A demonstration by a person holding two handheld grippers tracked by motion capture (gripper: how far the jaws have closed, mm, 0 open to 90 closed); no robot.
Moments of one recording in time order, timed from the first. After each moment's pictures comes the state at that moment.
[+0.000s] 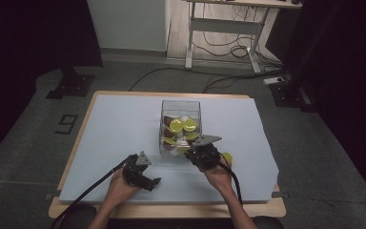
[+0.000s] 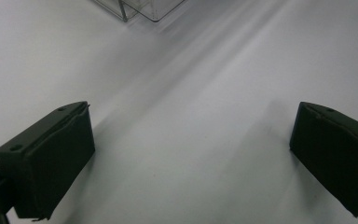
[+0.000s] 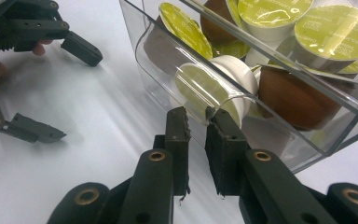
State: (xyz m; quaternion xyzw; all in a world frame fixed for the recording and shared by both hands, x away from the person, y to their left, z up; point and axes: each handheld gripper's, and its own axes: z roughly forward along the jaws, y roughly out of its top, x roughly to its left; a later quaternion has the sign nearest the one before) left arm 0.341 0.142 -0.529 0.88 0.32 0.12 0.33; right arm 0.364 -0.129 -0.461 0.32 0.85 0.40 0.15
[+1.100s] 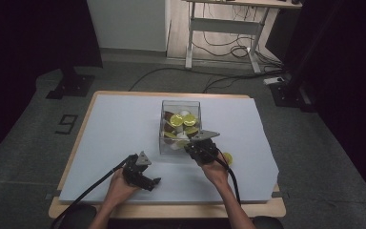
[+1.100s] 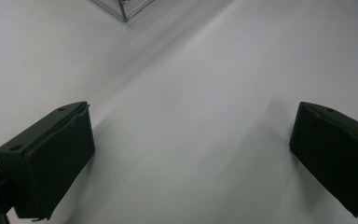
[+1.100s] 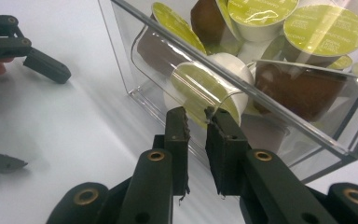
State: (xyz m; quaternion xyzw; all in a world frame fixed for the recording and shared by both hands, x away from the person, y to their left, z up) left arm 0.341 0.142 -0.529 0.88 0.31 0.12 0.33; right arm 0.382 -0.125 -0.464 0.34 0.83 0.40 0.17
